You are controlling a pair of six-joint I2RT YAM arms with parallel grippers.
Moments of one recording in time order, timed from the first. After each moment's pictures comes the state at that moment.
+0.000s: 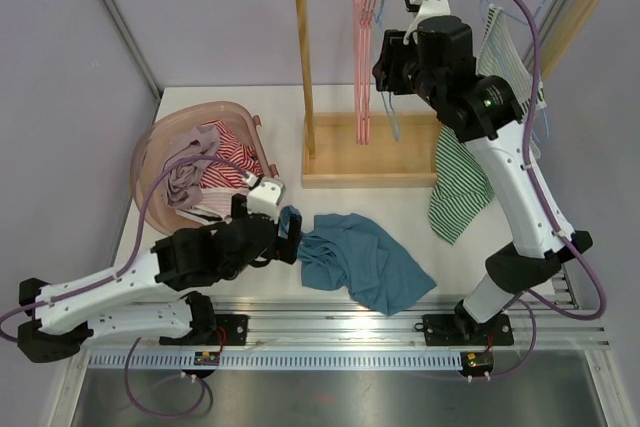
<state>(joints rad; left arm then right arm) -1.21 0.83 0.94 -0.83 -0.61 -0.57 0.57 1.66 2.22 -0.89 0.24 0.26</state>
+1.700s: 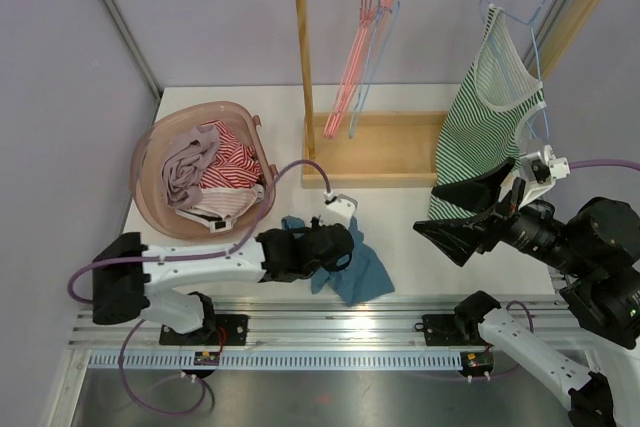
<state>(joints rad) -1.28 1.45 0.91 -0.38 -0.47 -0.60 0.57 0.61 1.34 -0.64 -0.46 0.40</state>
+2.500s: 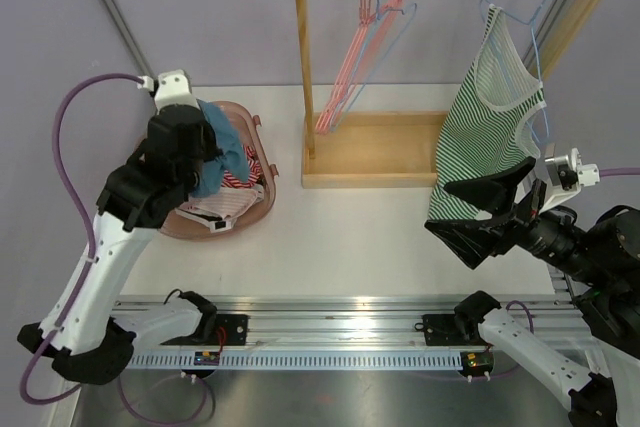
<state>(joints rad) -0.62 1.06 1.50 -0.90 -0.66 -0.41 0.57 0.59 1.40 -0.64 -0.43 0.39</state>
